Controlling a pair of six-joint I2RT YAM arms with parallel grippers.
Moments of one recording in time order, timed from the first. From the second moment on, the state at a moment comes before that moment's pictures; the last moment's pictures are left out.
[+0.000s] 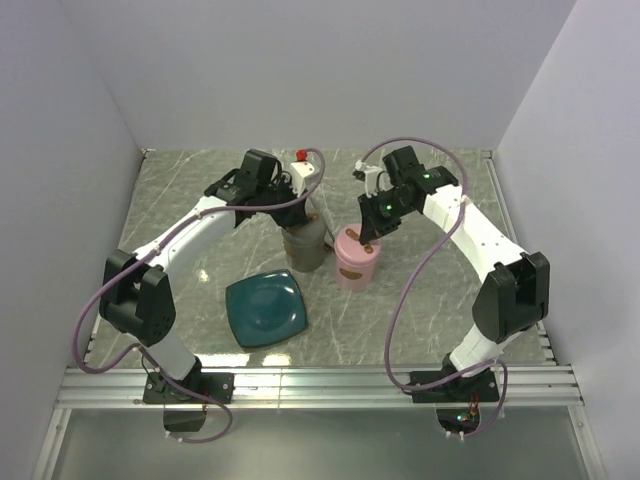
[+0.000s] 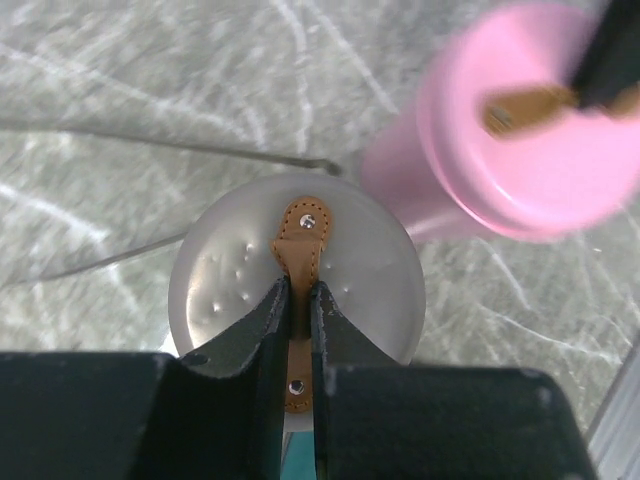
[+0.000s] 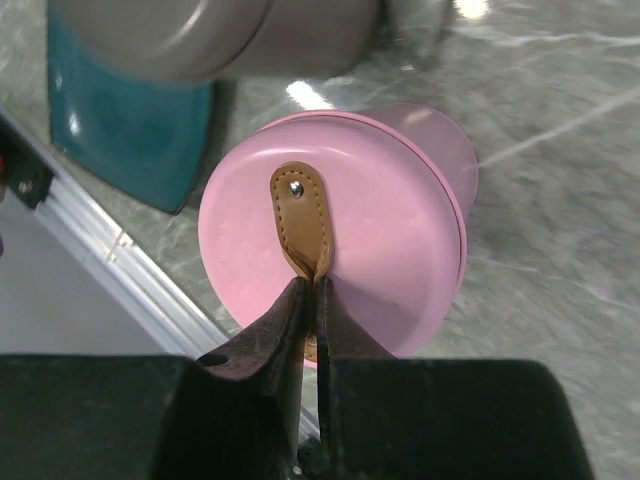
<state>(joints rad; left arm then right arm) -0.47 1.65 1.39 -0.49 0.48 0.26 0.40 1.65 1.50 -0.98 -0.47 -0.09</state>
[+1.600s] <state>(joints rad) -0.72 1.52 1.18 -0.30 0.50 0.13 0.29 1.70 1.56 -1.05 -0.43 -0.29</state>
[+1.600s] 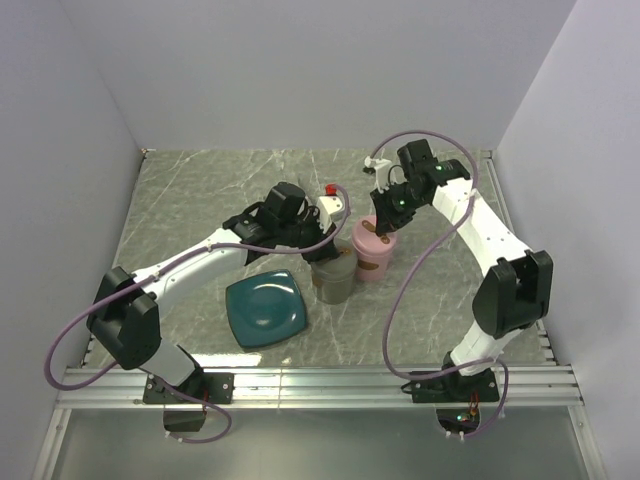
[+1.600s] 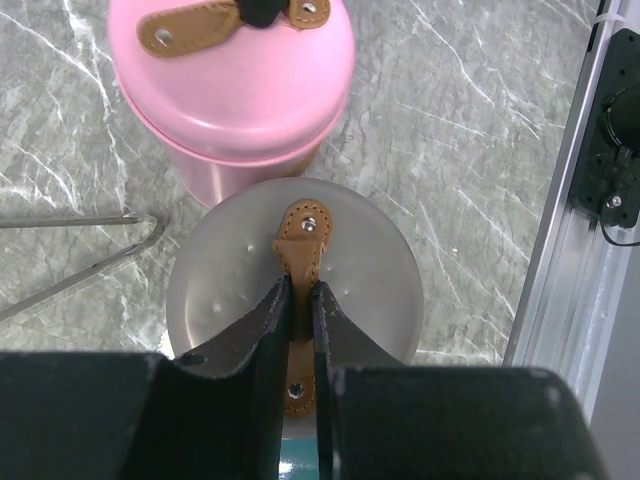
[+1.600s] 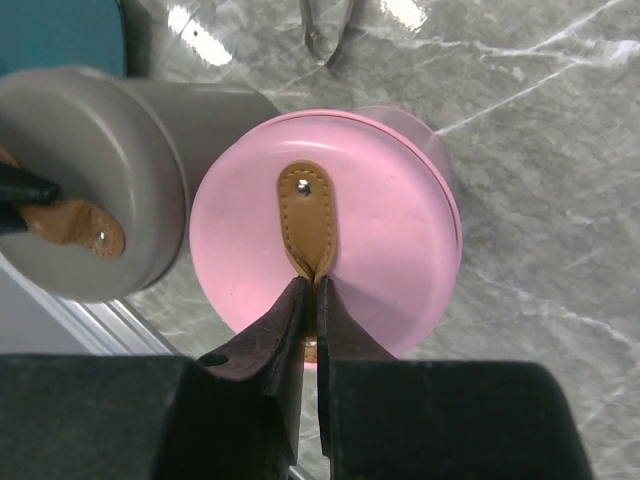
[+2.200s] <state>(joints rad) -0.72 1.50 1.17 -0.29 0.50 0.14 0.33 1.61 1.44 -1.00 -0.39 -0.42</state>
